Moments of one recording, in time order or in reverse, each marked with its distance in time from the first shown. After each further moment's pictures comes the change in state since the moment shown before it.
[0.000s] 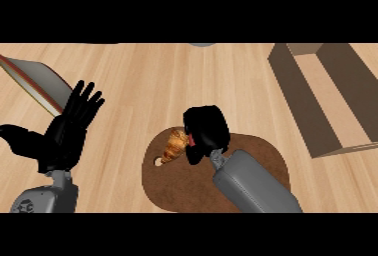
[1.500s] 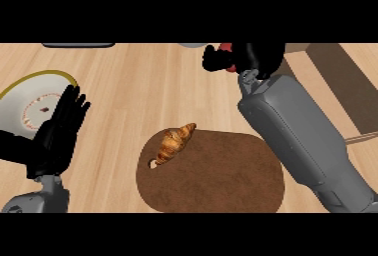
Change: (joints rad) left arm 0.033 0.015 0.041 -0.015 0.021 -0.010 0.009; right arm -0.395 -0.172 -0.267 -0.051 -0.007 -0.163 0.398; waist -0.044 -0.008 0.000
